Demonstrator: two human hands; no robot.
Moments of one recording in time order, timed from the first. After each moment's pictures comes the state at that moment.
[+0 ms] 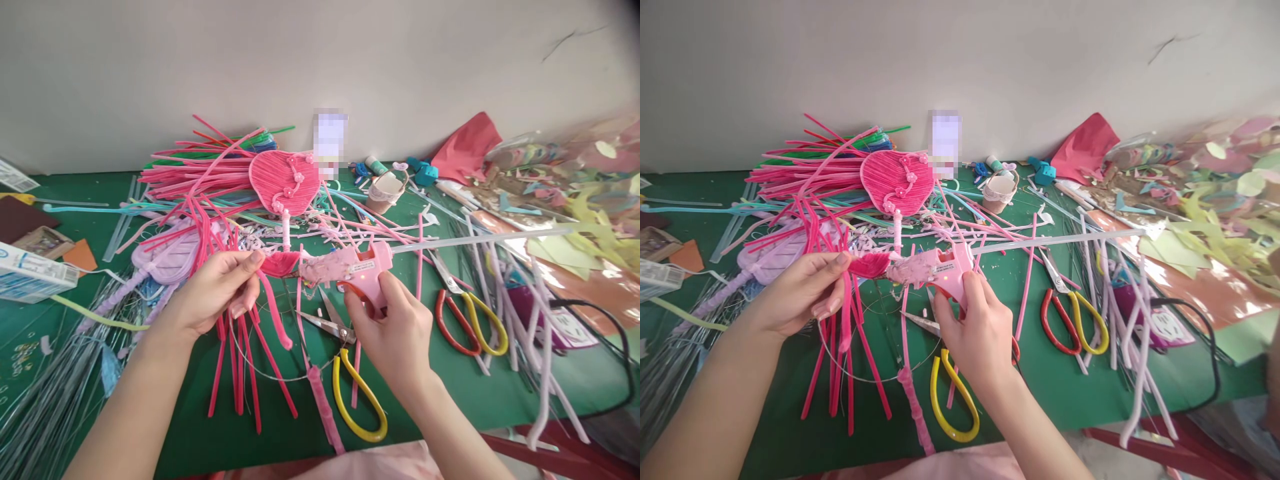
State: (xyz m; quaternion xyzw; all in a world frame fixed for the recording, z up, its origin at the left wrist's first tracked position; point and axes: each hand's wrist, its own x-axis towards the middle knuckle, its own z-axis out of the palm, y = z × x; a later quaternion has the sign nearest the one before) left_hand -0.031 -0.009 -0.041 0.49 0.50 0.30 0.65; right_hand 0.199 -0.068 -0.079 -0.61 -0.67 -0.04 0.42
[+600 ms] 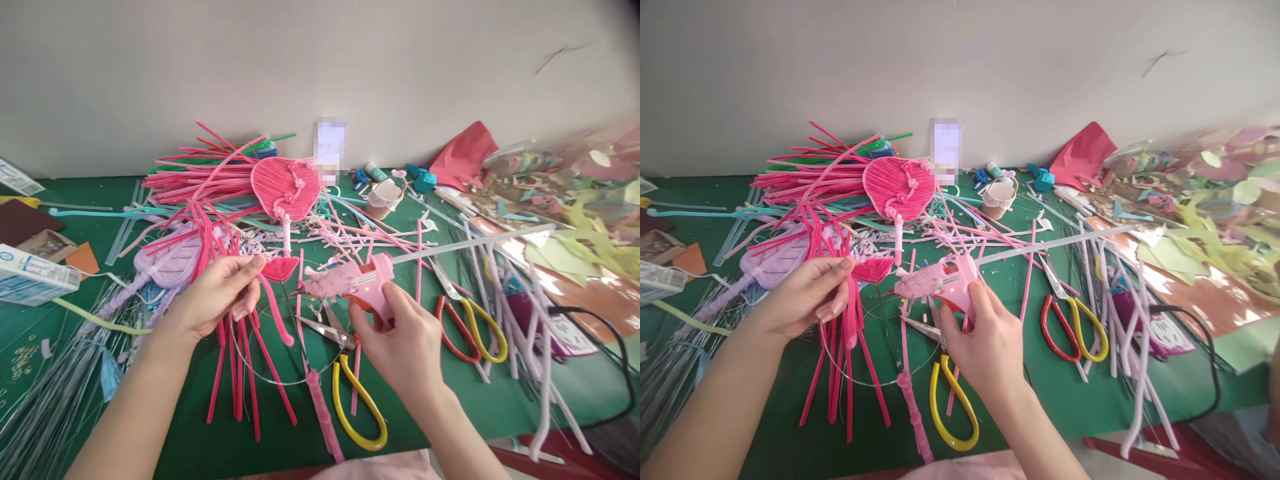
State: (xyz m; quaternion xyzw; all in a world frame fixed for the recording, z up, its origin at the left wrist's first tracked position) left_hand -0.031 -0.008 -0.044 0.49 0.50 0.31 0.64; right_hand 0.208 -0.073 -0.074 -0.63 -0.67 -0.04 0.39
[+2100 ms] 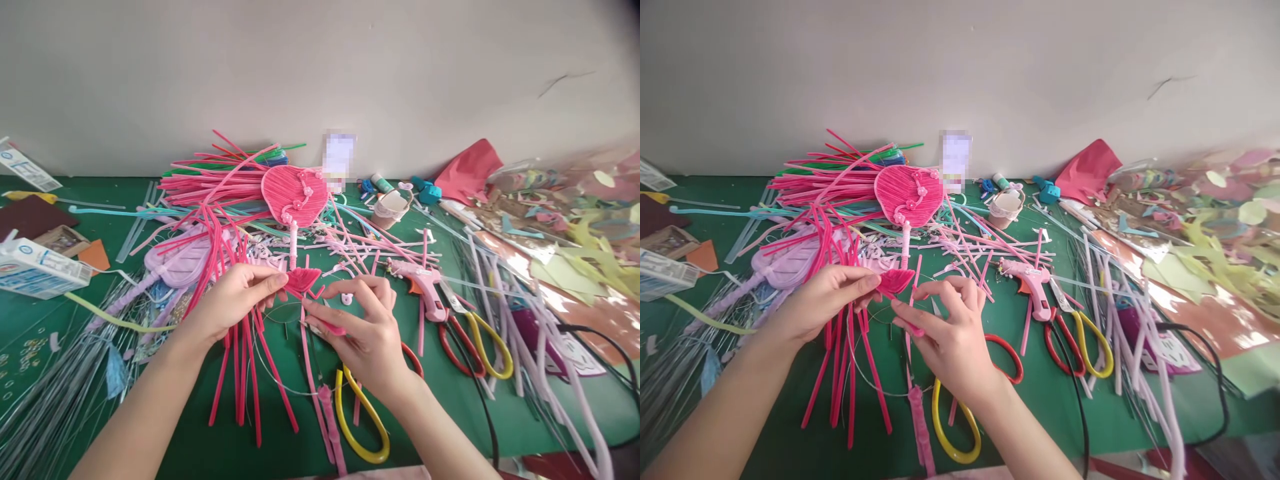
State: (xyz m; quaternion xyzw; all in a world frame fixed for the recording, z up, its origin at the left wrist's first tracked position) left_hand -0.030 -0.008 -0.055 0.59 0.50 0.30 0.55; right_hand 0.183 -0.058 -0.074 -0.43 -0.79 0.02 0.44
